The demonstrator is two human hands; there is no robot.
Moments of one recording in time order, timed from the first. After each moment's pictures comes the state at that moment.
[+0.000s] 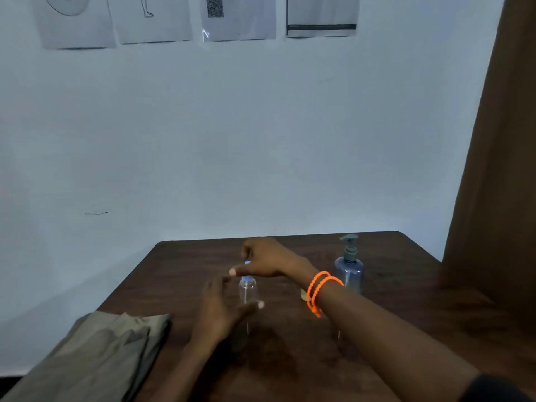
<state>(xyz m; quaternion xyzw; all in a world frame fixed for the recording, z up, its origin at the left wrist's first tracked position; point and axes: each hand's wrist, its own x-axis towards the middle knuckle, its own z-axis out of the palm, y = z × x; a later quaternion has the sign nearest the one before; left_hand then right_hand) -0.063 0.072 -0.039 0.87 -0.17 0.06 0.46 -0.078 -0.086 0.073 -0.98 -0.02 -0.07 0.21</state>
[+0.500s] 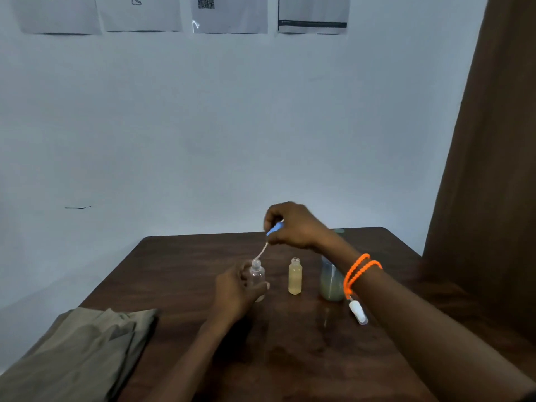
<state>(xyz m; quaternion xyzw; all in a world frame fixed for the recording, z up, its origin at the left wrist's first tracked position) -0.071 0.021 -0.027 0.81 -0.25 0.06 0.53 -0.134 -0.140 0.122 -0.94 0.00 -0.19 0.28</state>
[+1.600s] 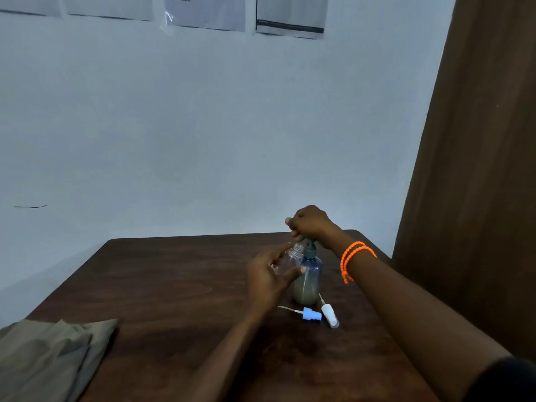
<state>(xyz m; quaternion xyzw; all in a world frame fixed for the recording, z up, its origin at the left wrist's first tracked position) -0.107 -0.091 -0.009 0.69 -0.37 0.13 0.61 -0.127 -0.234 0.113 -0.88 0.24 -0.16 0.37</state>
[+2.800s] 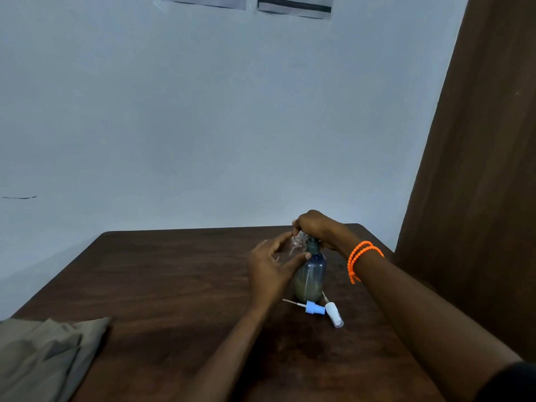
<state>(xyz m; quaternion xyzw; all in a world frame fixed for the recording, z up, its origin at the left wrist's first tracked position) -0.108 -0.102 -0.002 0.65 -0.33 0.12 0.68 -0.111 -0.248 0.095 -0.86 0.29 -0.06 0.41</state>
